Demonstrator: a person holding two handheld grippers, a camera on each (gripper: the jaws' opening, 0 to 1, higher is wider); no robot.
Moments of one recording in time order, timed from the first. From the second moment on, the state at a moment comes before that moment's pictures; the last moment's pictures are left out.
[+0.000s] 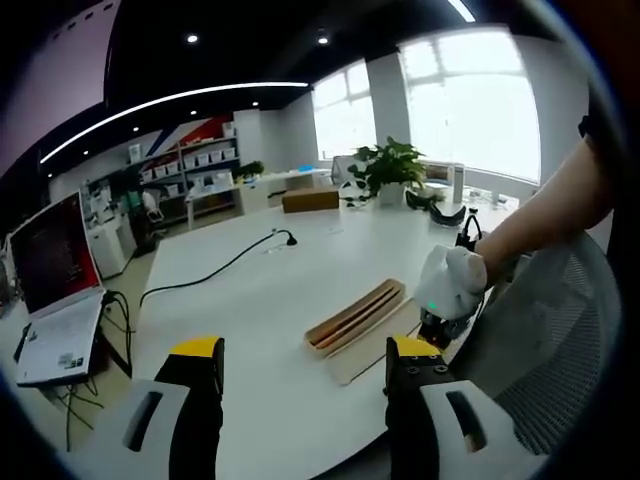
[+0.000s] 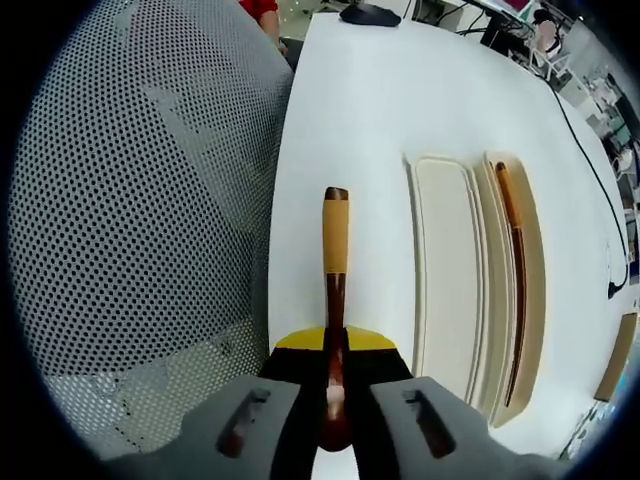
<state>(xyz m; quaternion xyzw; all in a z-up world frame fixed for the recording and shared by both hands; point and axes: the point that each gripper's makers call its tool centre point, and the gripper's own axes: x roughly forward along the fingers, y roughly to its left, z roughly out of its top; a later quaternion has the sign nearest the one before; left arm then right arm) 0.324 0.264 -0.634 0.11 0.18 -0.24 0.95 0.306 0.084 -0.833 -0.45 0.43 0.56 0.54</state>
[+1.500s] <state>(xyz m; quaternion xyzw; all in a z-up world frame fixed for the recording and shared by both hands) 0.313 0.231 -0.642 0.14 0.20 -0.29 0.92 0.399 0.061 -0.783 -0.50 0.37 0.46 0.64</state>
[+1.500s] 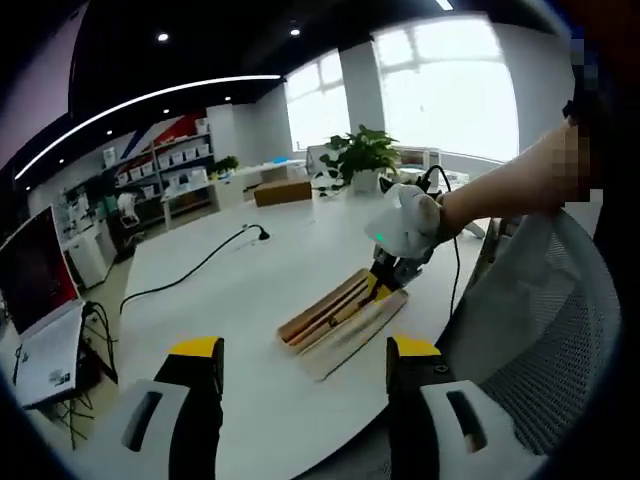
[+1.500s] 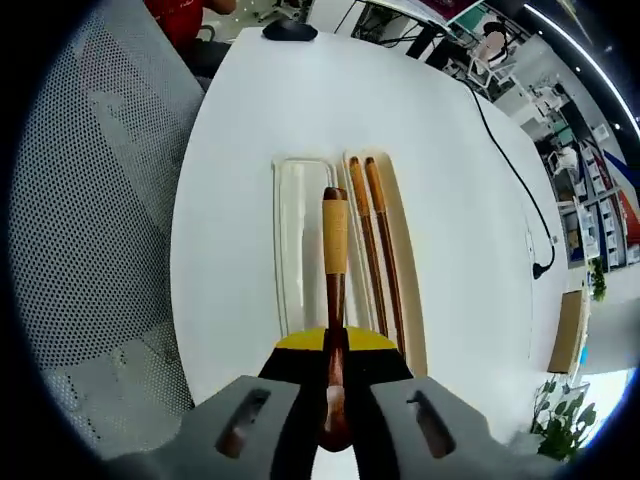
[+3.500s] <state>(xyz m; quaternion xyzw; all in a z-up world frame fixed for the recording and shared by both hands) 0.317 0.237 -0.639 0.10 0.20 -0.28 0.93 0.451 0.111 -0.819 -0.54 0.39 0.50 0.56</state>
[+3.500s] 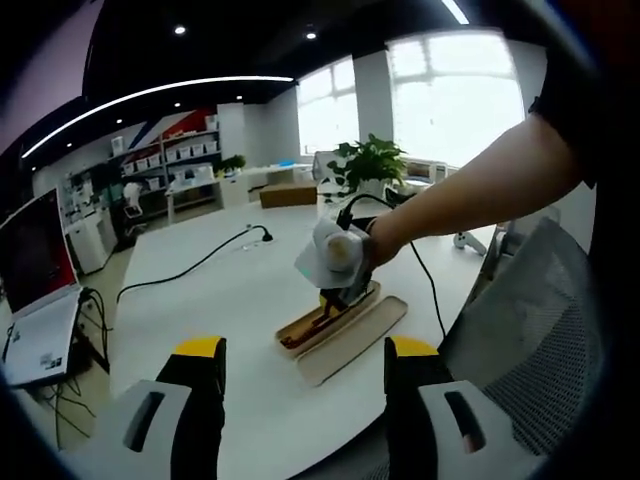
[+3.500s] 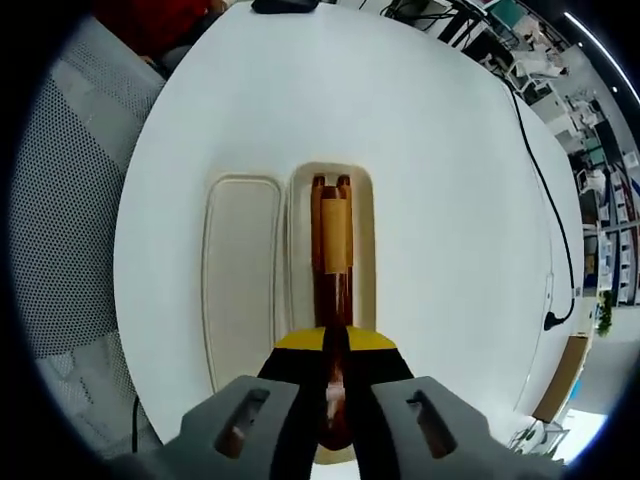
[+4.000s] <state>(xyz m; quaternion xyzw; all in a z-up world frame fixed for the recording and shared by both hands) 0.318 0.239 -0.639 0.10 0.20 -0.28 0.93 0.452 0.116 -0.823 -0.55 0.37 0.50 0.56</state>
